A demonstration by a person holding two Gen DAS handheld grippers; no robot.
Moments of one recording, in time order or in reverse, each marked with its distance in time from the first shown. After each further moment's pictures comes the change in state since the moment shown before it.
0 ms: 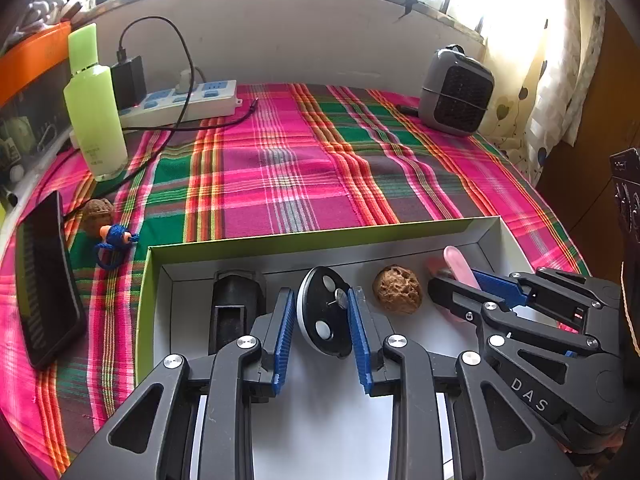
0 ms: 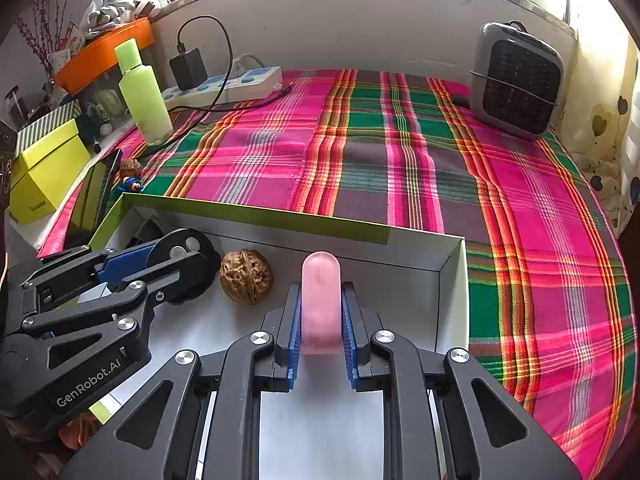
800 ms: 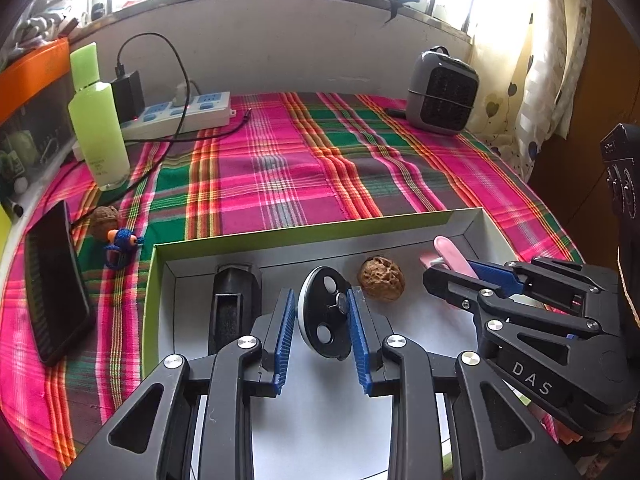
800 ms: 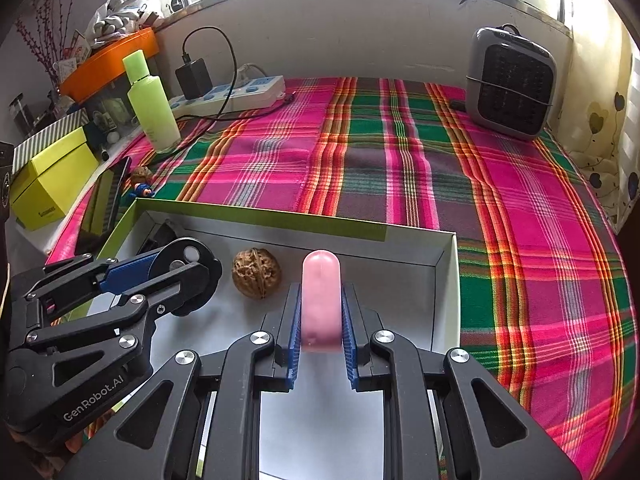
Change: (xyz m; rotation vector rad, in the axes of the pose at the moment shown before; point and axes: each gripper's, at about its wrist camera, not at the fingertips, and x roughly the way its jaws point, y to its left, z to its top) left arm -0.013 -0.007 -0.006 0.031 -0.022 0.006; right arm -0.012 0.000 -0.003 0.019 -0.023 0.021
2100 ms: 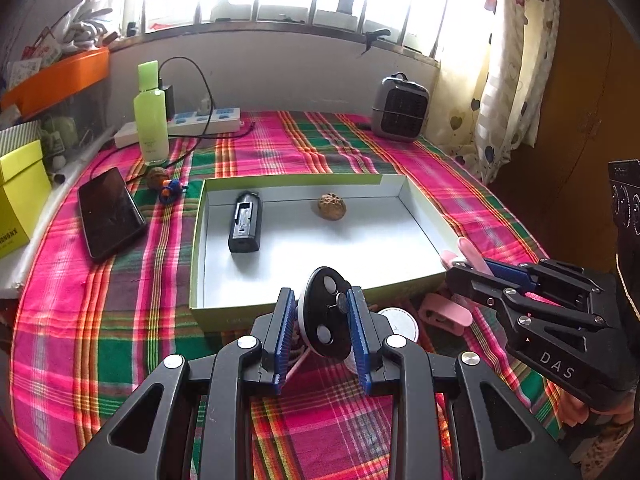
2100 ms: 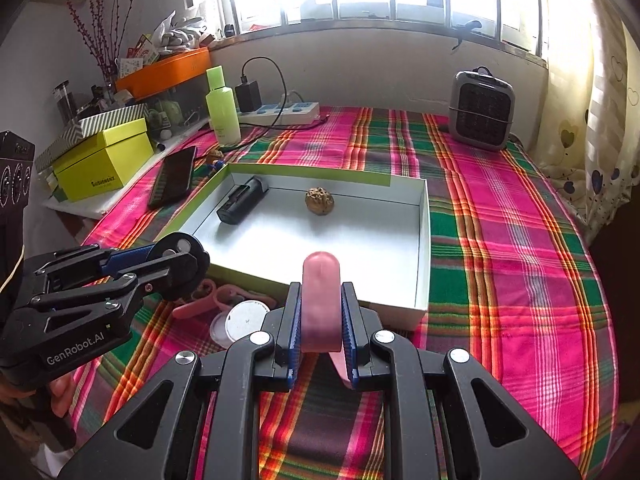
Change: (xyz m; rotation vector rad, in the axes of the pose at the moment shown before) left arm -0.108 -0.012 -0.079 -0.005 -0.098 -0.038; right arm -0.101 0.034 -0.082 -0.057 -0.131 0.014
